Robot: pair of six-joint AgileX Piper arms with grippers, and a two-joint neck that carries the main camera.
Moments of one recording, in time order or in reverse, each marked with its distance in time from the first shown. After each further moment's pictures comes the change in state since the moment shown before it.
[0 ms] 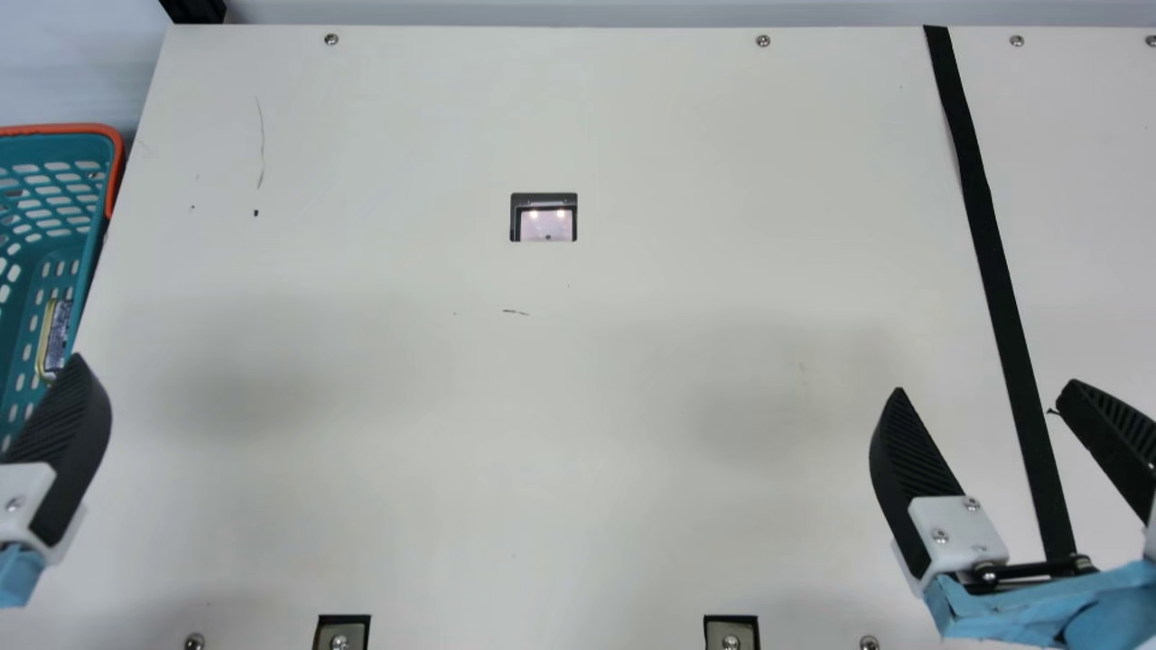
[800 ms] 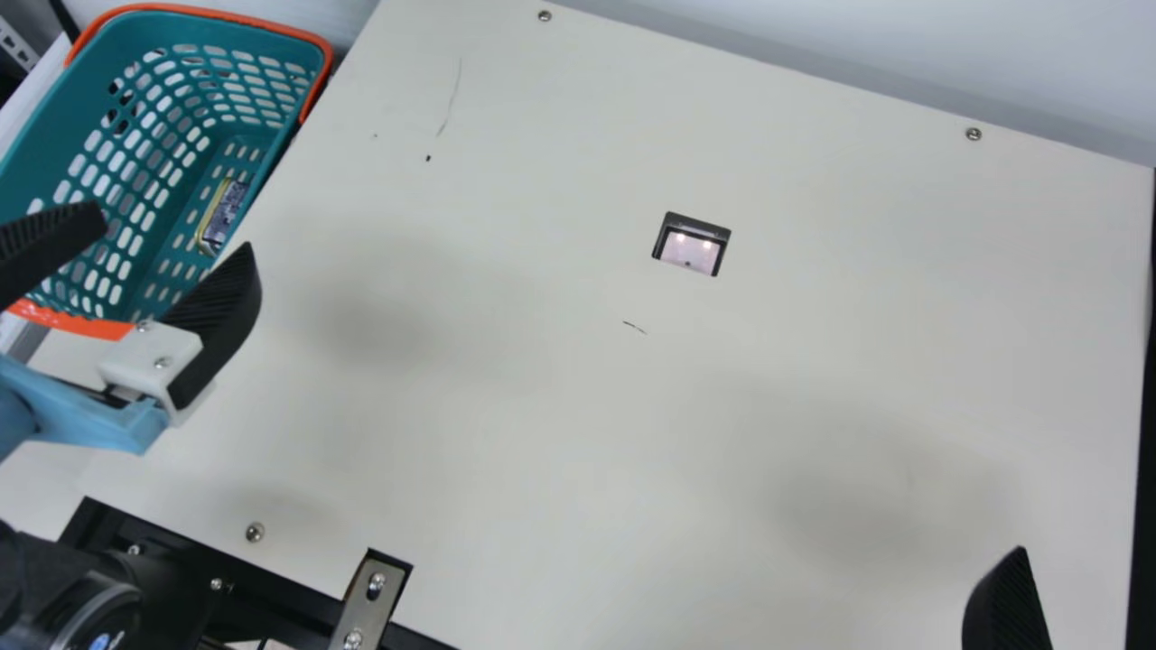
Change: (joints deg) left arm 0.0 0.0 0.0 0.0 0.0 0.0; right arm 0.0 0.0 0.0 0.0 0.0 0.0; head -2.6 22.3
